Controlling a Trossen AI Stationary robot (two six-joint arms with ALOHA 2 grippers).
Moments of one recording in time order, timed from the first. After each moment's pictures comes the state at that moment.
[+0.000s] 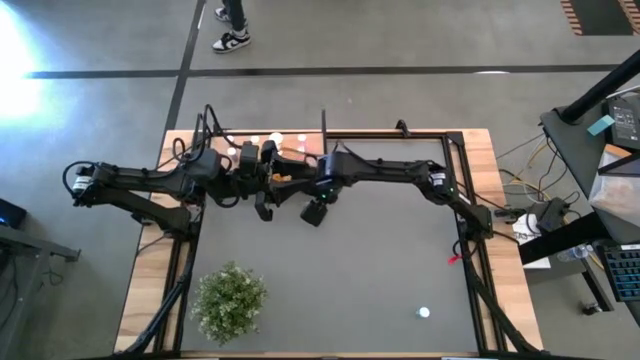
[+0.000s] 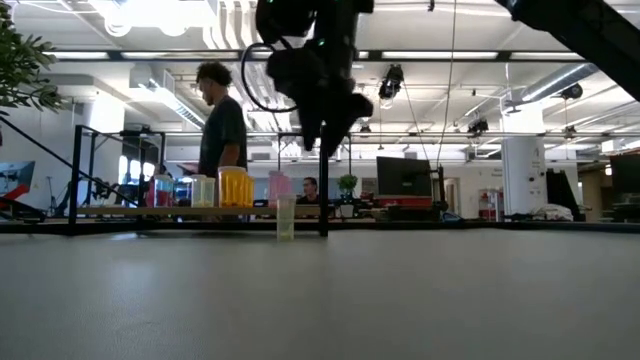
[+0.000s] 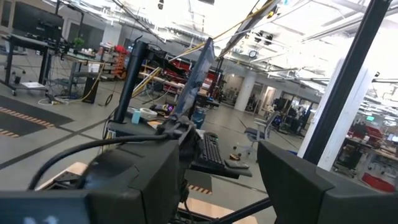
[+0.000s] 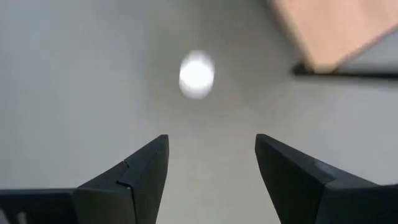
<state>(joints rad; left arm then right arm) -0.06 1.12 1.08 0.29 -0.14 -0.30 -0.11 2.28 2.24 -1.30 0.01 0.42</state>
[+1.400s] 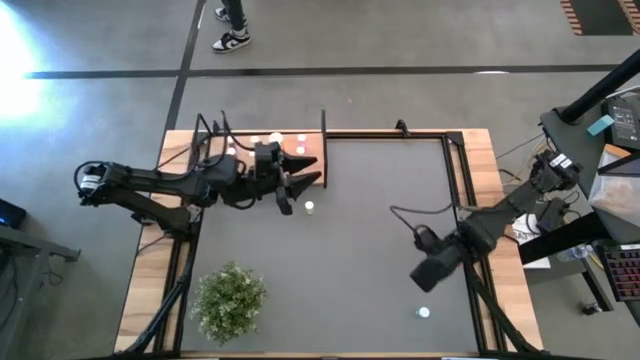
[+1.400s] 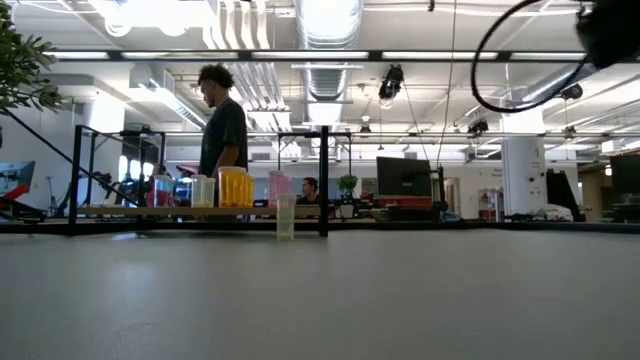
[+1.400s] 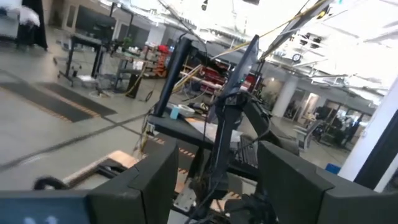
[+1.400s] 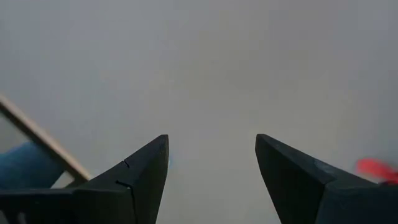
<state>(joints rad) -0.06 1.21 1.08 0.32 -0.32 -0.32 0.61 1.18 0.85 -0.96 -0.04 1.46</state>
